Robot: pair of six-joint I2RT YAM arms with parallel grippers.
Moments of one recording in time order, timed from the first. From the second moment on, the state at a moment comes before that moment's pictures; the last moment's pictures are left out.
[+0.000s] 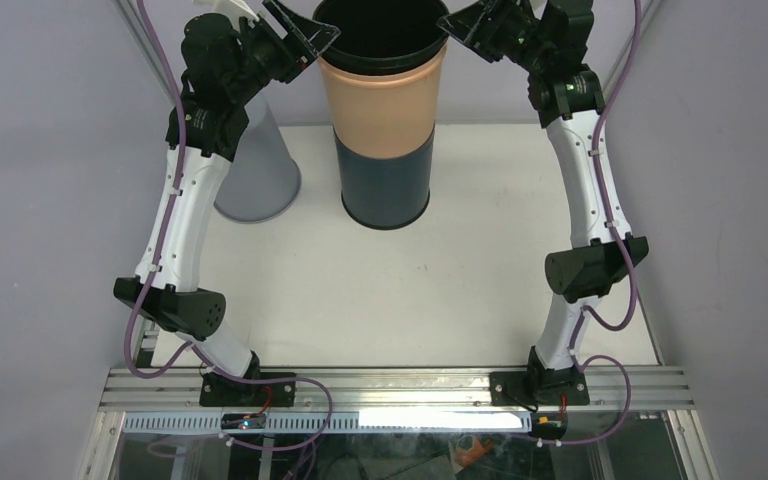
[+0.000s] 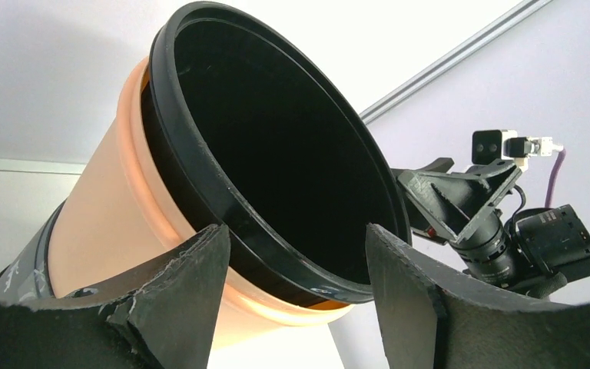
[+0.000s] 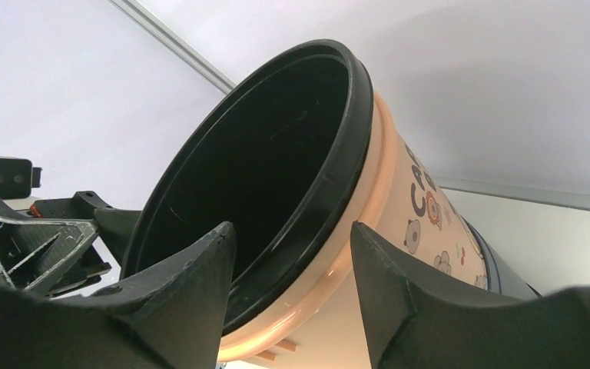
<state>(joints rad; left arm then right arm) -0.29 1.65 2.12 -0.41 0.25 -0.82 0.21 1.90 2.35 -0.42 -0.48 0.73</state>
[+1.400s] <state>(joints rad) -0.26 1.65 2.11 -0.42 0.29 -0.84 0.24 1.95 2.40 -0.35 -0.45 0.81</state>
